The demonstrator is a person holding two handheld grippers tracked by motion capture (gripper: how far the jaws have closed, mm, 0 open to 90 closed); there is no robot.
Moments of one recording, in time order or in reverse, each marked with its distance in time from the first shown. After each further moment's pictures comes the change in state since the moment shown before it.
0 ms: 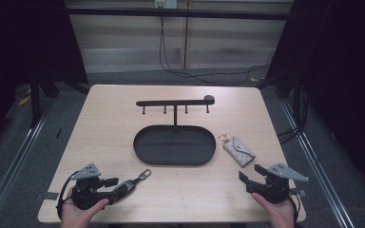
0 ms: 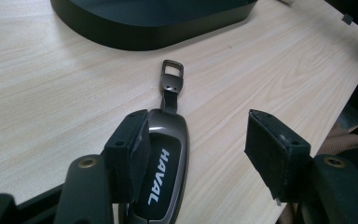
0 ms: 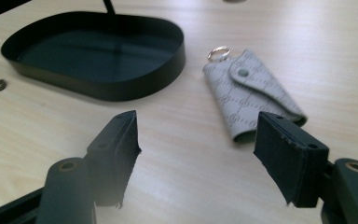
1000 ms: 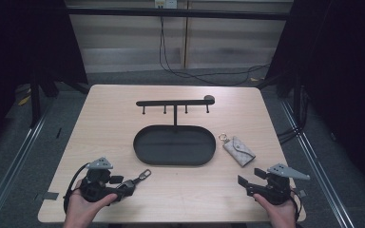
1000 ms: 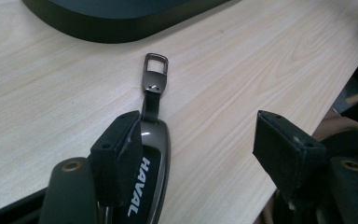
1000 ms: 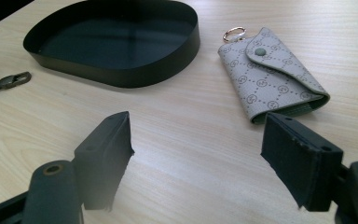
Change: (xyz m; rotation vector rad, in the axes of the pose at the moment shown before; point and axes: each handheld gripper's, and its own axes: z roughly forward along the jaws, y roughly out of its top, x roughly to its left) left arm -0.014 0.038 0.012 0.180 -0.001 0.010; right arm -0.001 0.000 -0.004 0.055 0.062 0.048
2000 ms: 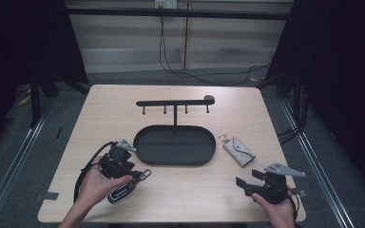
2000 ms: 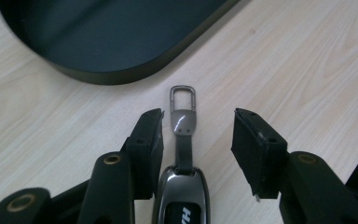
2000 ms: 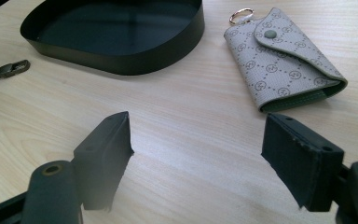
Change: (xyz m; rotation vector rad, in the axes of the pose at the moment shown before) left arm -0.002 0.063 0.031 0.220 0.102 0.175; right arm -0.001 -0.001 0.008 0.060 0.013 0.011
